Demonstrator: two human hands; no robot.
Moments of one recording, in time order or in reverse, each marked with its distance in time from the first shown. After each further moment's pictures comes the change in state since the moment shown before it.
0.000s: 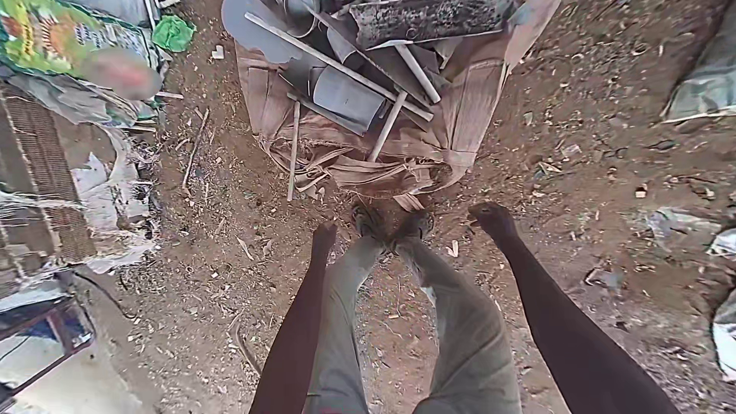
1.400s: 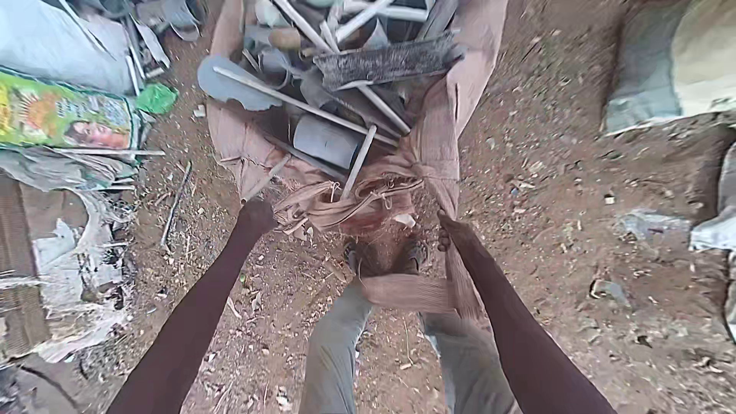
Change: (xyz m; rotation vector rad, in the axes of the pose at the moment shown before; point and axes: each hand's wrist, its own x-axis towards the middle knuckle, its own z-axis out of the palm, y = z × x) left_hand 0.039 0.117 -0.171 1.019 0.176 0.220; right_hand -0.005 -0.069 0.021 0.927 0.026 0.236
